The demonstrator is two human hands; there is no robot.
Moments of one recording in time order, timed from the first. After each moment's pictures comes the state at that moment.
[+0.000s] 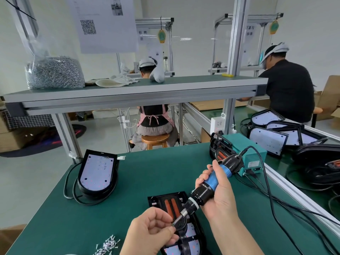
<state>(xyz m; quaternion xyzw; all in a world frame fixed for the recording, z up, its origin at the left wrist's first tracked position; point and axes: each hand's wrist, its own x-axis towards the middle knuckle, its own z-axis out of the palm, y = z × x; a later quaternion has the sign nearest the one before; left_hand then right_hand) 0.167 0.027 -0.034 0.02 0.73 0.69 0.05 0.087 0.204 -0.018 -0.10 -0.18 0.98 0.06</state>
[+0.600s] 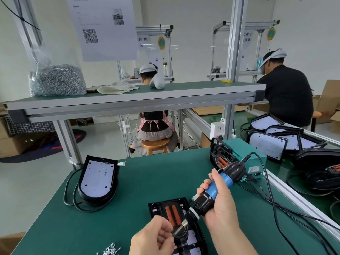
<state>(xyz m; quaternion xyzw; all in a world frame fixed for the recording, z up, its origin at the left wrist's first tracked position) 0.172 0.037 -0.047 0.05 0.85 0.50 -0.14 0.092 0.204 -0.025 -0.12 -0.25 0.95 0.10</state>
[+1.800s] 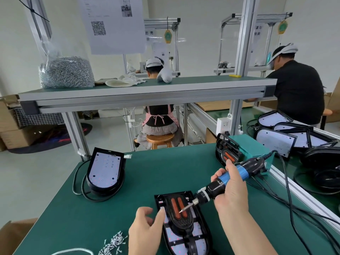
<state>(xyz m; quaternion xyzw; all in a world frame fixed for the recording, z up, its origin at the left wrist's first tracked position) 0.142 0.025 -0.074 -0.20 0.80 0.55 -0.10 0.074 0.216 -0.016 -0.18 -0.27 0.92 0.20</state>
